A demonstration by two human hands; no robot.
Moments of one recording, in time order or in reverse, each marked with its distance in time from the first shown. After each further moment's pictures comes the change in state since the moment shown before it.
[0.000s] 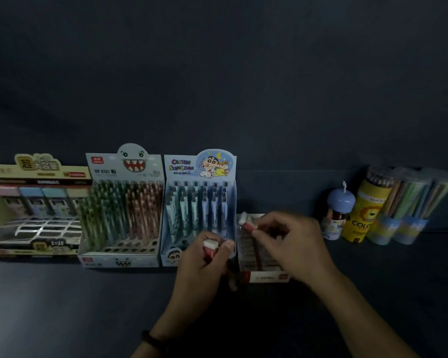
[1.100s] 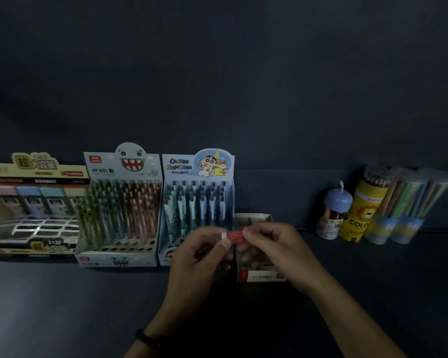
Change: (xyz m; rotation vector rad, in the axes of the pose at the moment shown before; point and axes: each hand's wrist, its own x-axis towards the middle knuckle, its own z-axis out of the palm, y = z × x) left_hand 0.003 -0.007 -0.002 -0.194 0.035 0.082; right_hand -0.007 -0.021 0.007 0.553 -0.302 0.445
